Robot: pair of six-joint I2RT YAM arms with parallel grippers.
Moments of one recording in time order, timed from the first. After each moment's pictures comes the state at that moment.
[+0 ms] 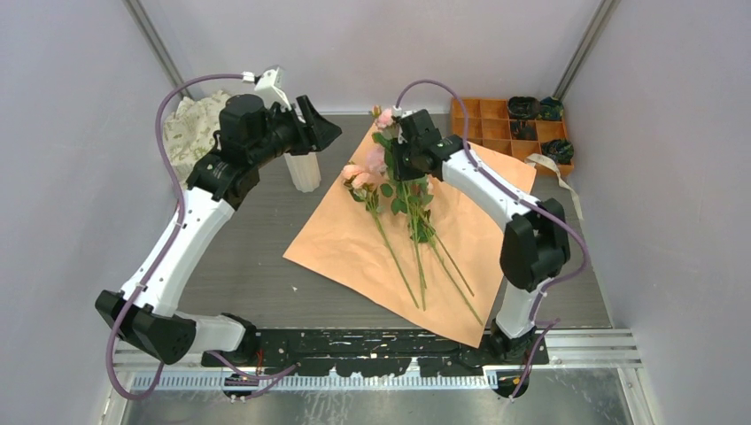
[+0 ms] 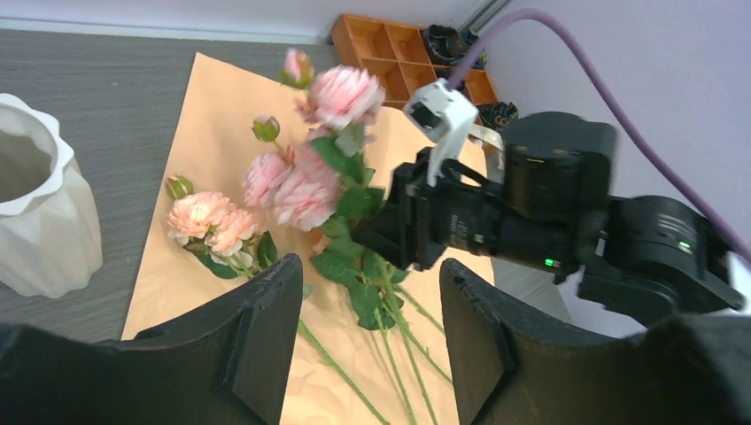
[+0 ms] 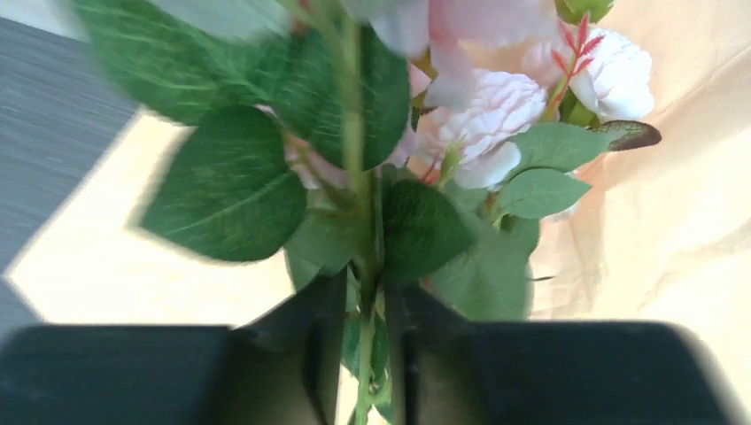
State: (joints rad) left arm -0.42 1.30 1.50 -0.41 0.19 -0.52; right arm 0.52 1.76 1.57 -0.60 0.01 0.24
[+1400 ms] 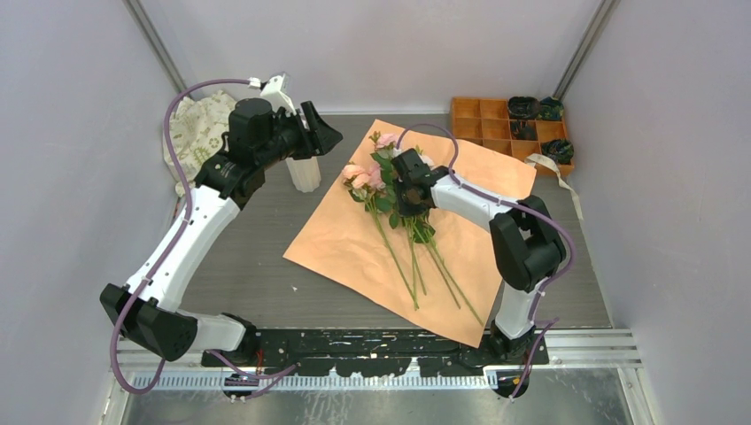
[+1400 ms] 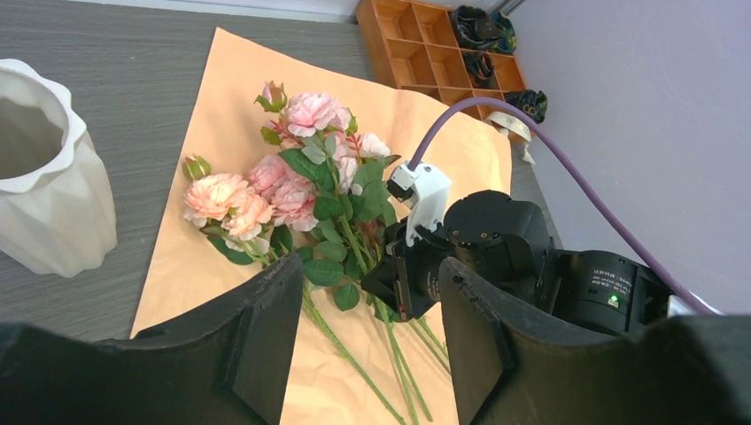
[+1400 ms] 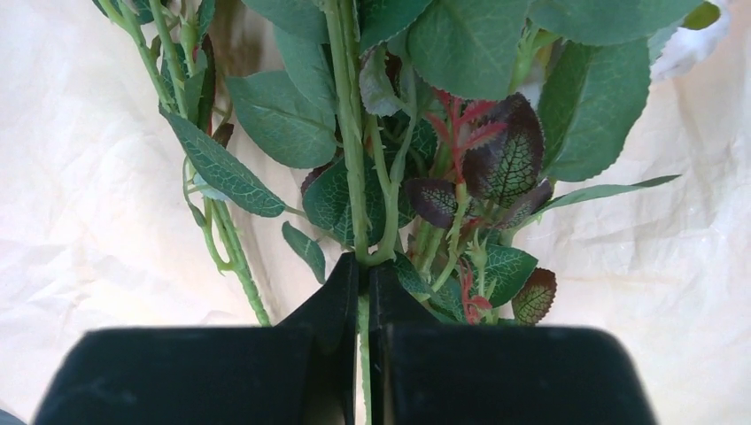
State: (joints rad) left arm -0.43 1.33 1.46 -0.41 0.16 -0.52; right arm 0.57 1.81 1.28 -0.52 0.09 0.38
